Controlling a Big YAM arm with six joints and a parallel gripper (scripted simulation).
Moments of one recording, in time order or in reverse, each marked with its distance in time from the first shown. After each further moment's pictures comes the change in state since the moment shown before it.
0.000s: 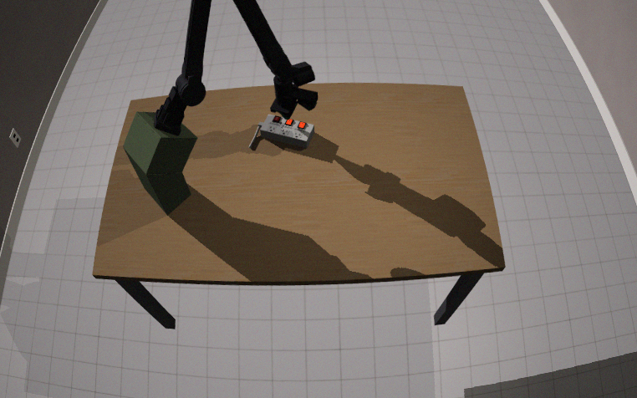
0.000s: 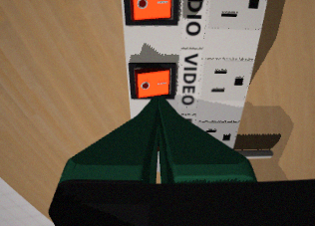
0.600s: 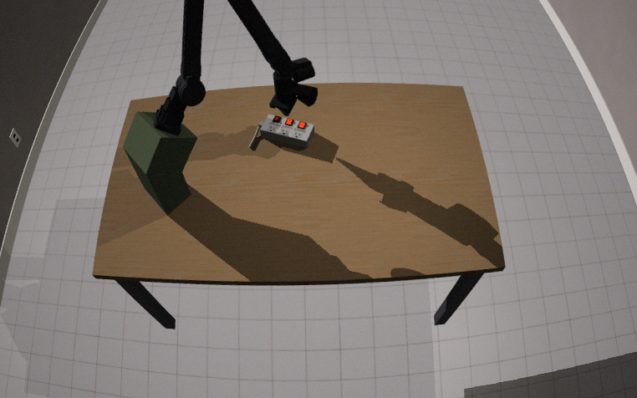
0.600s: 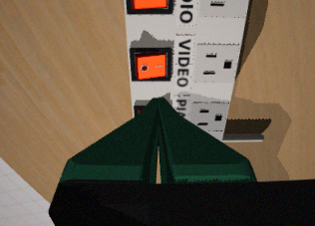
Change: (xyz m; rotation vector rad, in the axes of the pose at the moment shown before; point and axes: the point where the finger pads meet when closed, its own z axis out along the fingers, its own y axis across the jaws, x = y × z) arm 0.000 -0.001 -0.022 0.005 0.003 0.001
